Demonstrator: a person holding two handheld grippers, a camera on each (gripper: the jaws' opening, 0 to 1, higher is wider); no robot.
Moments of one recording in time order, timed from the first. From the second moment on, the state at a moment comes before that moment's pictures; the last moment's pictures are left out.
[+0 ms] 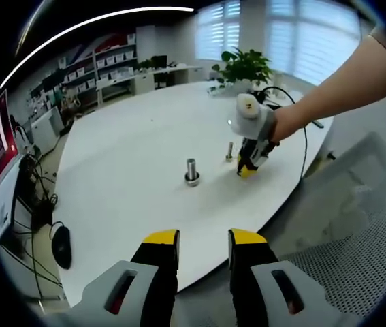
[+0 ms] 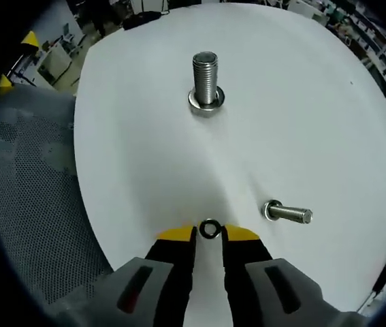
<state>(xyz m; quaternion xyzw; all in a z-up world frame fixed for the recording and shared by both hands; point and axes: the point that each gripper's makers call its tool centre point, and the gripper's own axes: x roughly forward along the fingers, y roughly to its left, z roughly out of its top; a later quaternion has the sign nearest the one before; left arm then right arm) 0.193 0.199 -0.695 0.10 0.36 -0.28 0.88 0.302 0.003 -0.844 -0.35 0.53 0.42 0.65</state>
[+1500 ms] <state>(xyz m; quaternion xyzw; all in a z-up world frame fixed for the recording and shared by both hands) 0.198 0.201 -0.688 0.09 0.34 -0.28 0.89 0.322 -0.007 -0.803 -0.29 0.50 0.34 0.74</state>
